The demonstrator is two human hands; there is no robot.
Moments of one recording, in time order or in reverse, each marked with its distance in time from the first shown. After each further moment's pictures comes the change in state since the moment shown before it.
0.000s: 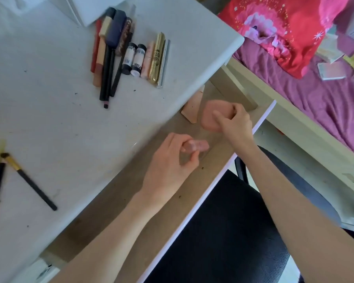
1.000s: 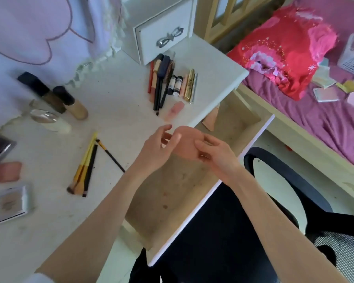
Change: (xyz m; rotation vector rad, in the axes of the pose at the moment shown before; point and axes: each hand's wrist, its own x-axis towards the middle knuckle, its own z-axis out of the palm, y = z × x) left_hand -0.020 0.009 -0.132 -0.141 -0.178 -0.336; right_hand -0.158 -0.077 -0.003 0.742 -0.565 0.162
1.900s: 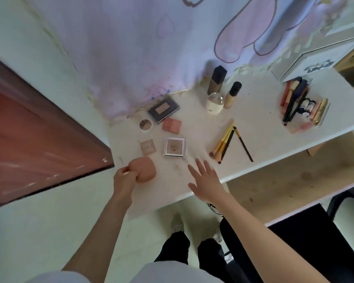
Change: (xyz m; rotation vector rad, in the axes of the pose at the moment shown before) left_hand -0.282 -0.203 -0.240 -0.604 0.832 -0.887; right_hand -0.077 0.152 0.291 -1.817 -0.570 -0.261
